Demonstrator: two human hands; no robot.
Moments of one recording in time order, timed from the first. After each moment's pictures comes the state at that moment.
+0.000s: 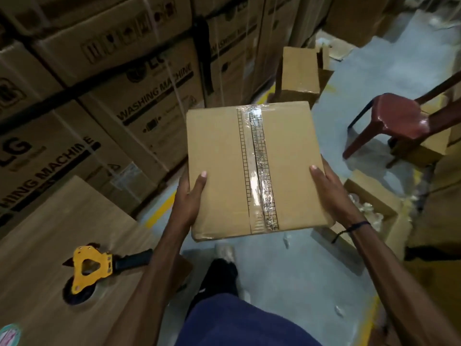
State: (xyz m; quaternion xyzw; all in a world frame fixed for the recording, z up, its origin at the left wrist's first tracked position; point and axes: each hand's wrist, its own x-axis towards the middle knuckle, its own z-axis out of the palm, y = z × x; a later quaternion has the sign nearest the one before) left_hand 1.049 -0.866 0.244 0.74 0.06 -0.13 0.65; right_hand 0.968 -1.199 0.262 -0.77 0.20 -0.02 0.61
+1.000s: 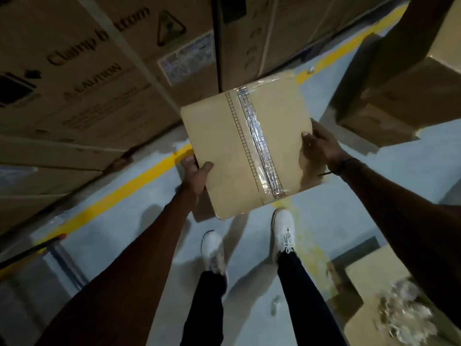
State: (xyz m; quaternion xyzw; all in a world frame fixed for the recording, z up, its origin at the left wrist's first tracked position) left_hand 1.544 -1.039 -0.294 0.67 0.35 -0.19 0.63; right_hand 1.634 -1.381 -0.270 -0.81 0.12 0.25 0.53
